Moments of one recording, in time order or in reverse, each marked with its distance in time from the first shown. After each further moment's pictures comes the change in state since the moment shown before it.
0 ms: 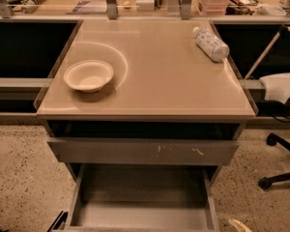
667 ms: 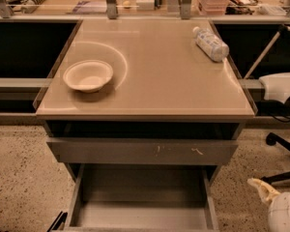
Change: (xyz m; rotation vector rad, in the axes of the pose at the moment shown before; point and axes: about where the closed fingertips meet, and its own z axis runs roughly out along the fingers) arm -0.072 -0.051 -0.104 0.105 0.078 -0.010
